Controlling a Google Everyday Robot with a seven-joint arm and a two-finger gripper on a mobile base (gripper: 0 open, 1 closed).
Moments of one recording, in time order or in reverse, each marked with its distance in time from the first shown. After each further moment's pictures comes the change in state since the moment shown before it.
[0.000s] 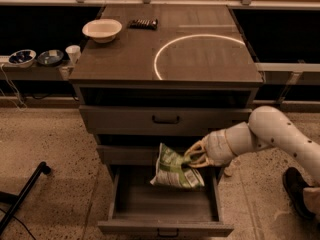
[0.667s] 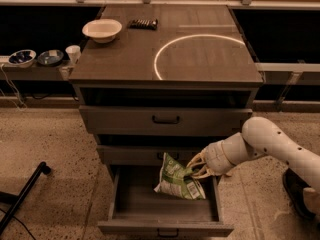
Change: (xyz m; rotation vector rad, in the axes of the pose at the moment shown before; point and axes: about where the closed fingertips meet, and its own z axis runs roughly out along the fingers) arm 0.035 0.040 0.026 -0.092 0.076 -0.030
